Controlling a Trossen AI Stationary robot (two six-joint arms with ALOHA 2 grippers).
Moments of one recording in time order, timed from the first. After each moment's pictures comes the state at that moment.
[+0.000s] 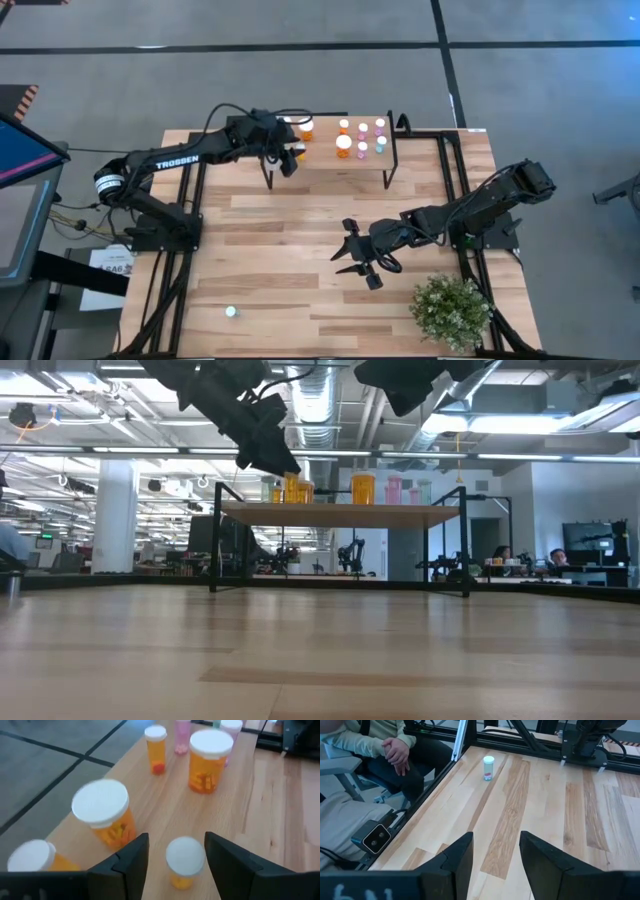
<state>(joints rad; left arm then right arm) 0.51 1.43 1.08 -0.22 0.05 0.08 0.30 1.48 0.93 0.12 -0.05 0.00</state>
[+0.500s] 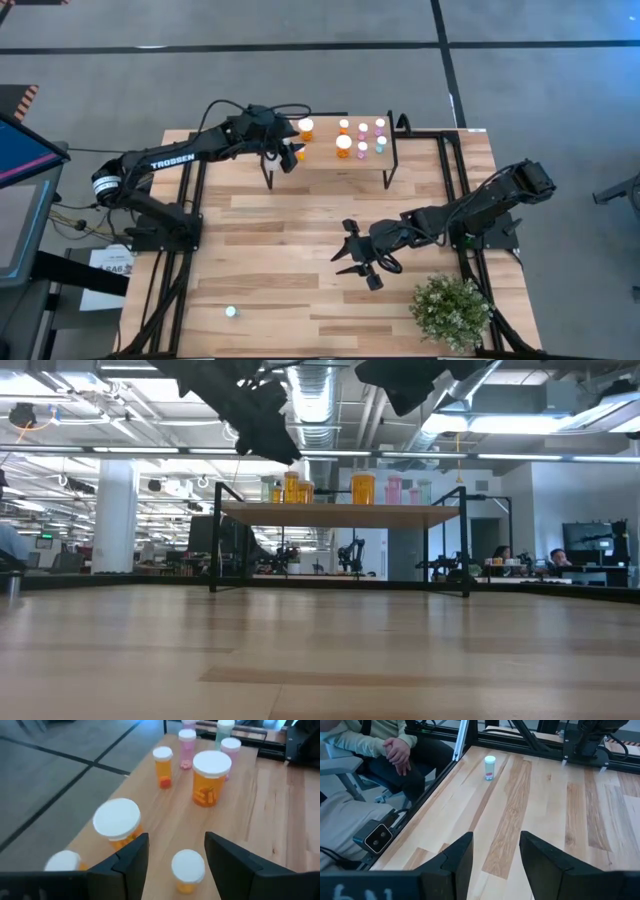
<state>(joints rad) 0.50 1.40 1.14 -0.27 0.00 0.08 0.31 1.48 0.93 0.12 -0.05 0.00</state>
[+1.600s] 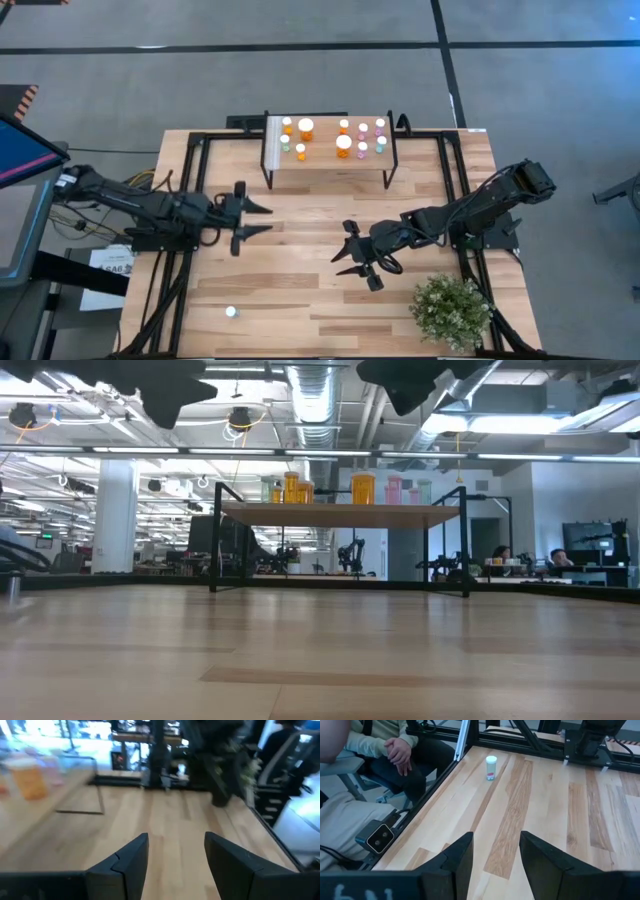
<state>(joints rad) -0.25 0.75 0.46 0.10 -0.25 -0.12 0.31 1.48 0.93 0.12 -0.05 0.01</state>
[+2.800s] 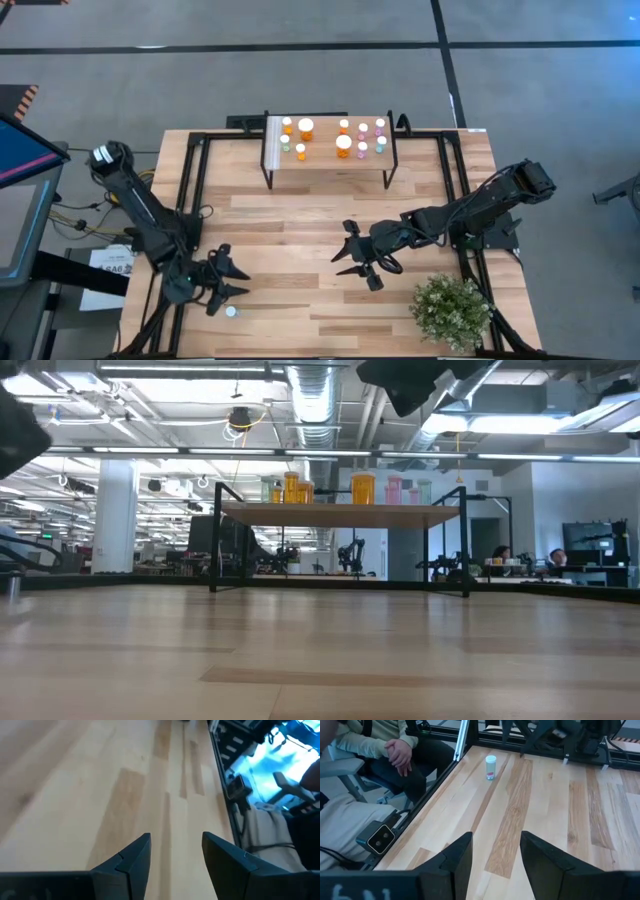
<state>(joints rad) -1.01 1.09 0.45 -0.05 -0.69 -0.97 0.31 1.48 0.93 0.12 -0.05 0.02</state>
